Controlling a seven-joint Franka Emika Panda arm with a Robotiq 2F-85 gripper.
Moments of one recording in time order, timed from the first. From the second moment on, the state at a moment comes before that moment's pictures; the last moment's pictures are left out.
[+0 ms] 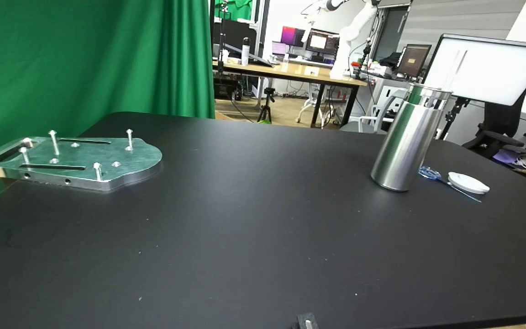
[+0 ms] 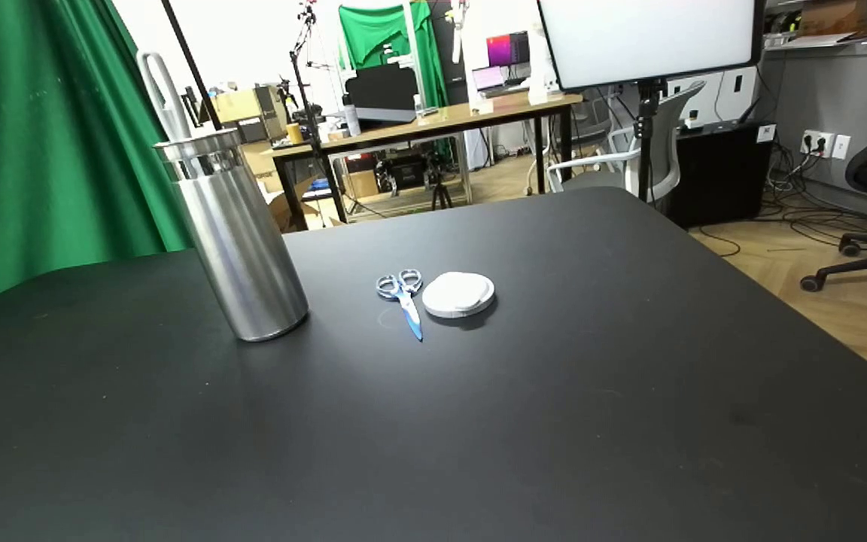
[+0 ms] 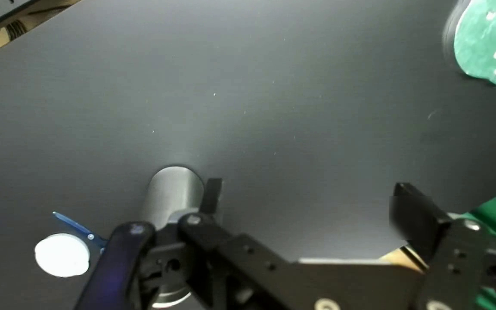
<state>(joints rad) -0.08 -0.51 0.19 -2.36 0.22 1.93 0.50</state>
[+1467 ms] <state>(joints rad) -0.26 -0.29 0.04 -2.37 -0.02 2.30 1.12</state>
